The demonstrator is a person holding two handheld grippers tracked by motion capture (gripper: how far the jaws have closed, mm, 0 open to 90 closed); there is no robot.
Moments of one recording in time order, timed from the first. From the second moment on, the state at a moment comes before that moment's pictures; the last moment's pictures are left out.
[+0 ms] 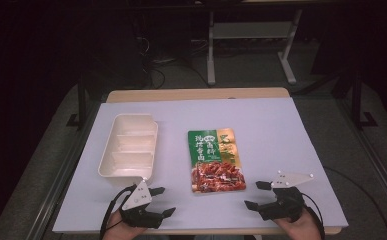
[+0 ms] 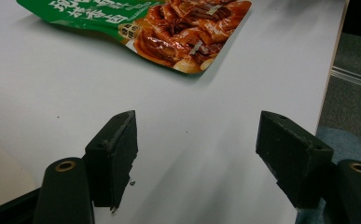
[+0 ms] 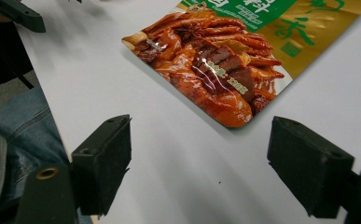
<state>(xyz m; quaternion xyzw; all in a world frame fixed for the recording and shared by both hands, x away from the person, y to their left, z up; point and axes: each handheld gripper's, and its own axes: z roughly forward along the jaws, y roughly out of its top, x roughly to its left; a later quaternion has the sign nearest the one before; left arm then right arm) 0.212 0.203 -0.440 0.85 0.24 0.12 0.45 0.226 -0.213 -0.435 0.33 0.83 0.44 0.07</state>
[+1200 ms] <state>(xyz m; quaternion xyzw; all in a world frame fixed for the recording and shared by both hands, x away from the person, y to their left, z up) 0.272 0.137 -0.429 0.88 0.22 0.10 0.40 0.284 -0.206 -0.419 0.34 0.83 0.43 0.07</state>
